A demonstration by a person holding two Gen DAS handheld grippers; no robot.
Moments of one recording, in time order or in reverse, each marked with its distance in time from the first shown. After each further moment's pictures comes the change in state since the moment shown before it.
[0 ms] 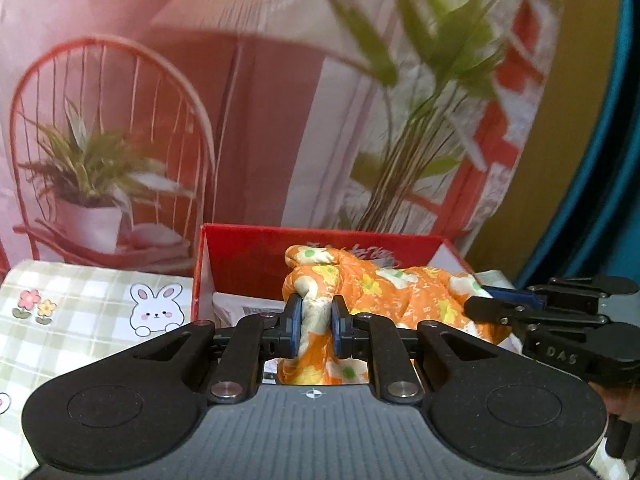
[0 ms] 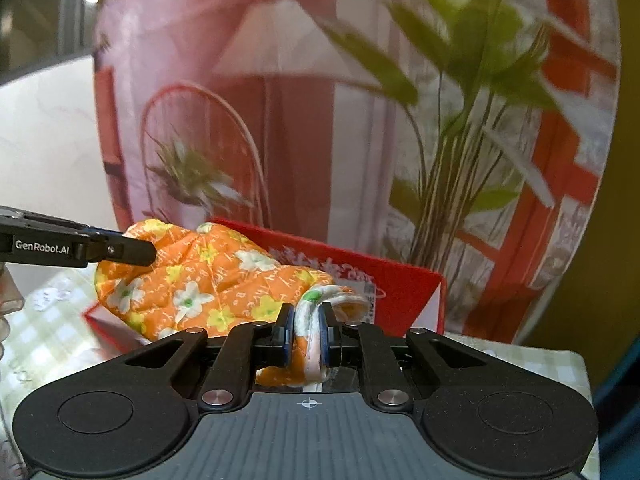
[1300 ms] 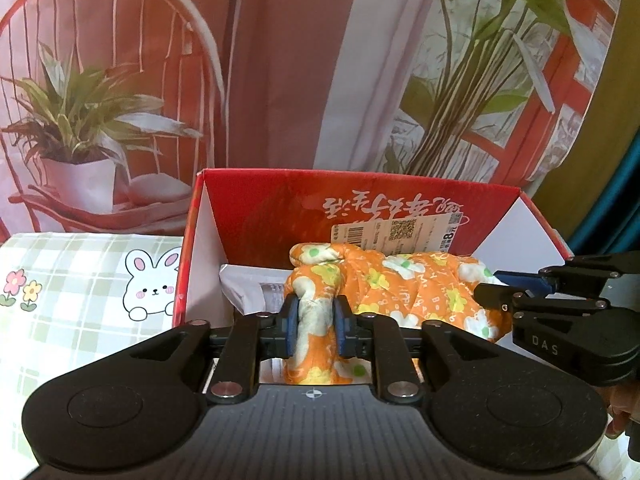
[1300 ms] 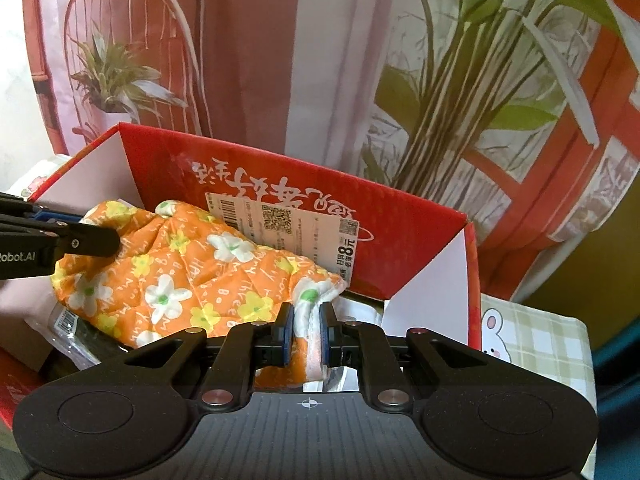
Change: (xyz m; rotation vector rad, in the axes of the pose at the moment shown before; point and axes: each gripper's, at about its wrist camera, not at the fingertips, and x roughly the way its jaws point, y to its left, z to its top) left arm 0.084 0.014 0.004 0.011 0.189 0.087; right arm 0.125 -0.012 0.000 -0.006 0.294 -0.135
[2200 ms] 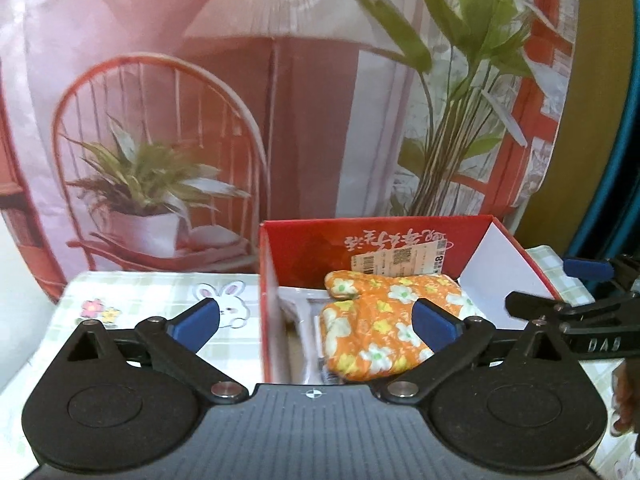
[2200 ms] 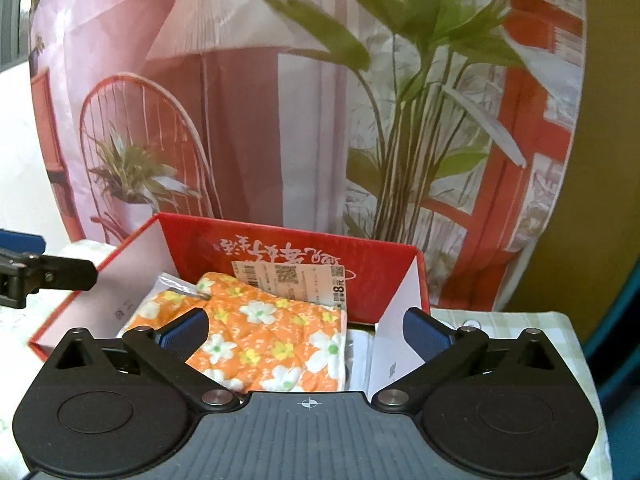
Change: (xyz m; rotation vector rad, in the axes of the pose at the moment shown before) left arm -0.116 0.000 -0.024 0.066 -0.162 0.091; right arm -0.100 -0.004 -0.034 0.148 -0.233 0.026
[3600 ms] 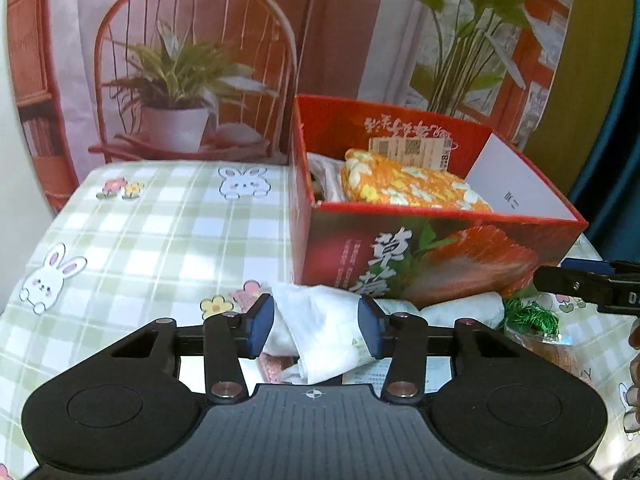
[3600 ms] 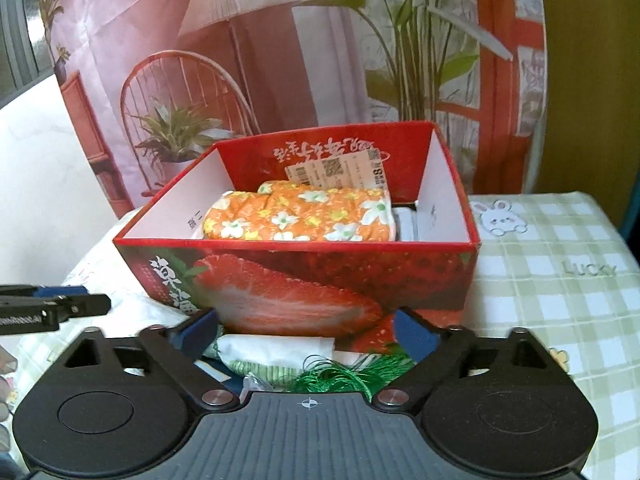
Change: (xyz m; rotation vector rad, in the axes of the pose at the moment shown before) left arm -0.037 0.024 -0.118 -0.101 0.112 -0.012; right arm -0.058 0.011 -0.097 0.150 0.100 0.153
